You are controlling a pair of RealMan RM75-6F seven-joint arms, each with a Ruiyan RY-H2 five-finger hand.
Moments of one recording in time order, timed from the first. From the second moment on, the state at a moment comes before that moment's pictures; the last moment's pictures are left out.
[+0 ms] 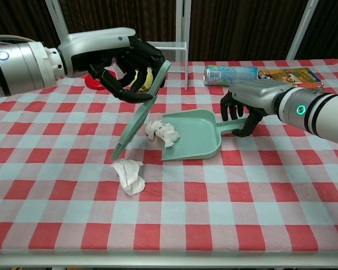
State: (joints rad) left arm -0.92 -1.51 -0.04 -1.29 1.66 1.01 -0.73; right arm 0.86 -1.63 0.13 -1.40 -0.79 0.86 -0.60
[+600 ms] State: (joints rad) left arm -0.69 -1.43 -0.01 -1.70 1.39 1.12 -0.18; right arm 0.89 -1.58 0.10 -1.36 -0.91 0.75 -0.50
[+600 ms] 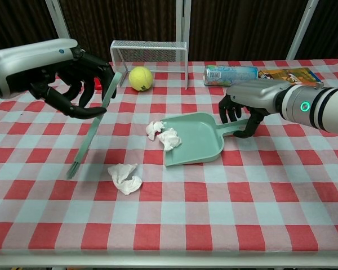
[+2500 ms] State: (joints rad) left arm -0.67 -1.92 -0.26 -1.40 1.24 1.12 0.04; right arm 0.95 -1.60 0.08 -1.41 -0.89 0.76 -0.49
